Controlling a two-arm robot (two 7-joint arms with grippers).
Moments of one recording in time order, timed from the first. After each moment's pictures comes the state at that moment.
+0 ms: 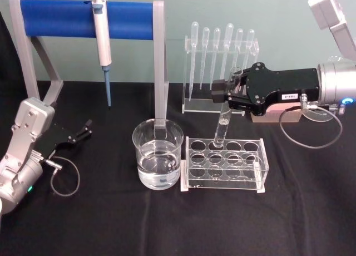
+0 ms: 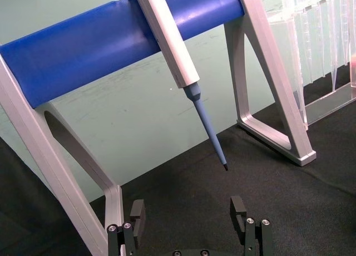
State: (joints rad) left arm -0.20 0.60 0.45 -1.41 -0.25 -0.12 0.03; right arm 0.79 0.71 -0.69 -1.43 0.66 0.20 1.03
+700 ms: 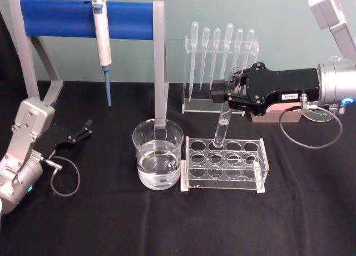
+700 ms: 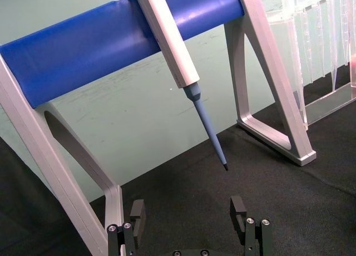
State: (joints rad) left arm -0.20 0.60 0.45 -1.41 -0.25 -0.12 0.03; right arm 0.79 0.71 -0.69 -1.43 0.66 0.20 1.03
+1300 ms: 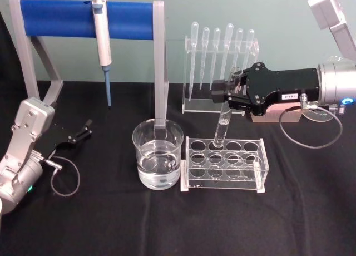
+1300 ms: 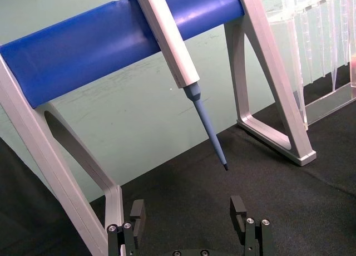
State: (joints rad) left arm -0.20 0.60 0.45 -1.41 -0.25 -0.12 0.03; right arm 0.79 0.71 -0.69 -1.43 0.66 0.20 1.03
